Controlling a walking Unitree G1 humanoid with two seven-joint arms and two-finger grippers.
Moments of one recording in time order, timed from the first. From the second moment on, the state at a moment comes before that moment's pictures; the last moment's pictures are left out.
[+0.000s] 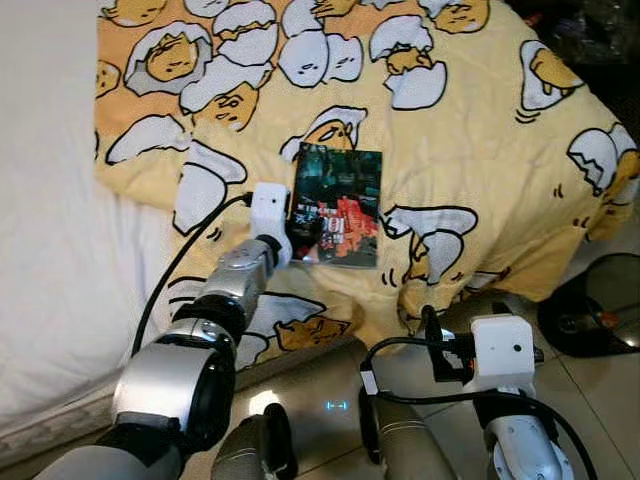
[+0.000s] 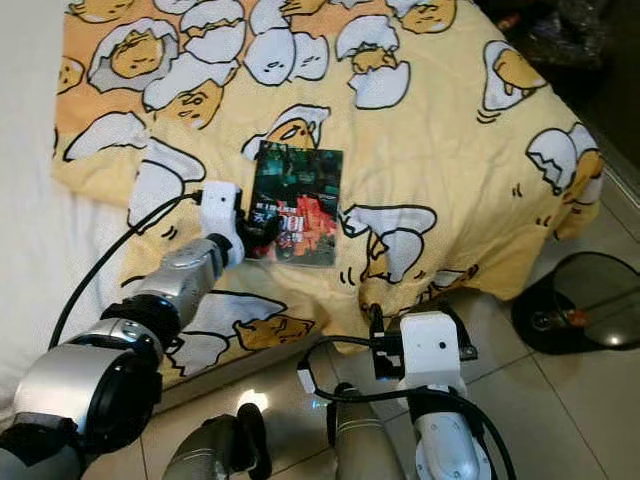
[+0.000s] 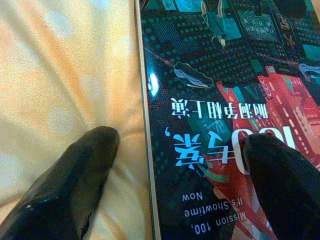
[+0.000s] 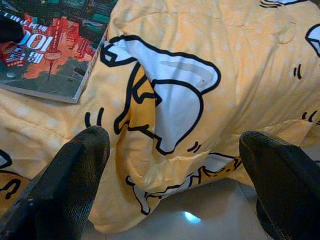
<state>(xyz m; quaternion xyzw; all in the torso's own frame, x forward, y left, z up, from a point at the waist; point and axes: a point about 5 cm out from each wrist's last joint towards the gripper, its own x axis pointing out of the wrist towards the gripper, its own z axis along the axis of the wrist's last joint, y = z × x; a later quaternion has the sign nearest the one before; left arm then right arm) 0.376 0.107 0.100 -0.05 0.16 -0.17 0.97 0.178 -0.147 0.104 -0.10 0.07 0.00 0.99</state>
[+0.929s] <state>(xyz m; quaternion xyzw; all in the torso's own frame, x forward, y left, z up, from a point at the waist) 0.371 0.080 0.102 -0.24 0.14 -0.22 0.93 0.192 -0.144 0.103 -0.09 0.07 -0.01 0.99</state>
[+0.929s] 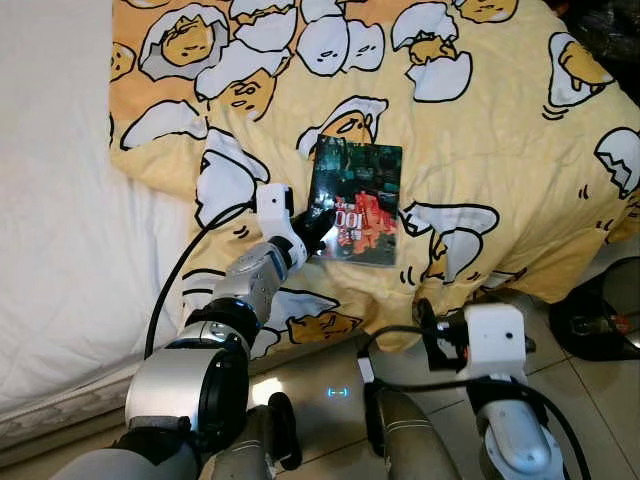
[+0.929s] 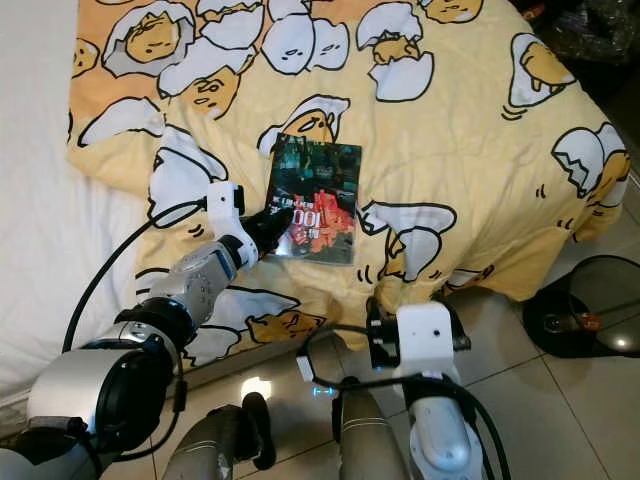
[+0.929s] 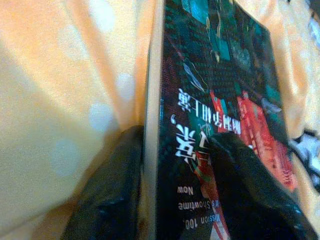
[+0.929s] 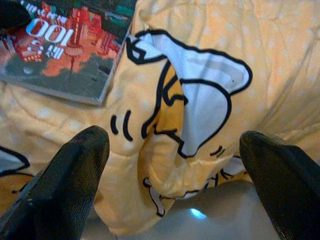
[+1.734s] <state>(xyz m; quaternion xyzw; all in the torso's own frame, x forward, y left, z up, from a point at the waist) 0.366 0.096 0.148 -0.26 0.04 -0.33 0.91 0.213 -0.144 0.092 -0.08 0.07 0.00 0.99</state>
